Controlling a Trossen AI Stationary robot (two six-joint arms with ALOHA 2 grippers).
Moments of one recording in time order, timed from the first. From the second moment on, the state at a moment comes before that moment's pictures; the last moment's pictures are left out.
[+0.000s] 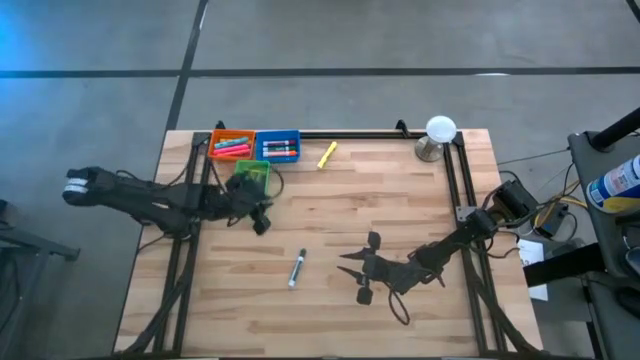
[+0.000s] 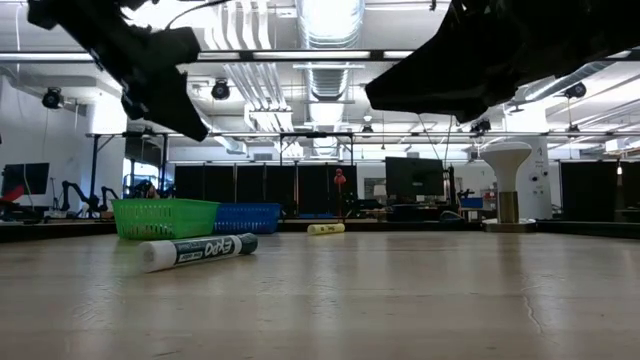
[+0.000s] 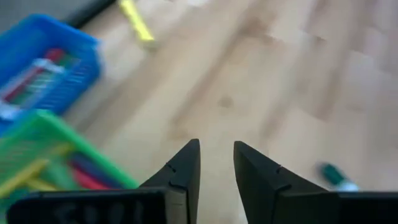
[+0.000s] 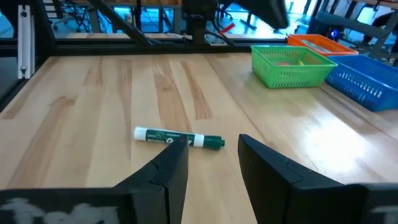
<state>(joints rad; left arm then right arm) -0.08 0.99 0.65 -0.44 -0.45 -0.48 0.55 1.75 0.71 0.69 0.76 0.23</state>
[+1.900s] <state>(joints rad) -0.39 1.83 1.16 -0.61 -0.25 -0.96 0.56 1.75 0.71 0.68 0.76 0.24</state>
